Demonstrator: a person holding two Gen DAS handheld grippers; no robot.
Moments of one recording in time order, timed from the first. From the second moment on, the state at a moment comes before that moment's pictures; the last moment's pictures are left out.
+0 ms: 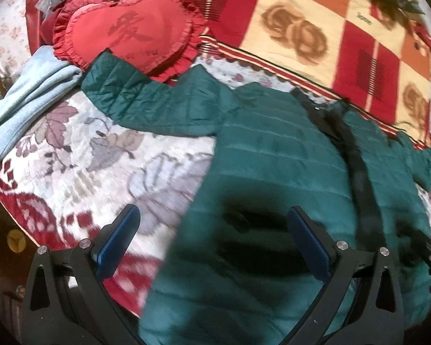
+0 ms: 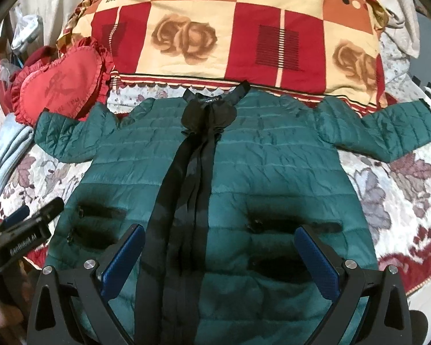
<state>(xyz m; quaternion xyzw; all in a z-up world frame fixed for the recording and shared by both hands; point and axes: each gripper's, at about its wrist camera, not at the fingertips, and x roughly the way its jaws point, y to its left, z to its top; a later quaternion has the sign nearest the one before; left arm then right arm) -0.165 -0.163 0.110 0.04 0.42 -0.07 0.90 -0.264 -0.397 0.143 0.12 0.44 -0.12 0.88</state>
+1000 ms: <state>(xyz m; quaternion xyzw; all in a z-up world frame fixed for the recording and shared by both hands) 0.070 0.013 0.108 -0.05 0.40 0.10 0.91 -0.210 -0.397 0.128 0.12 0.48 -0.07 0.87</state>
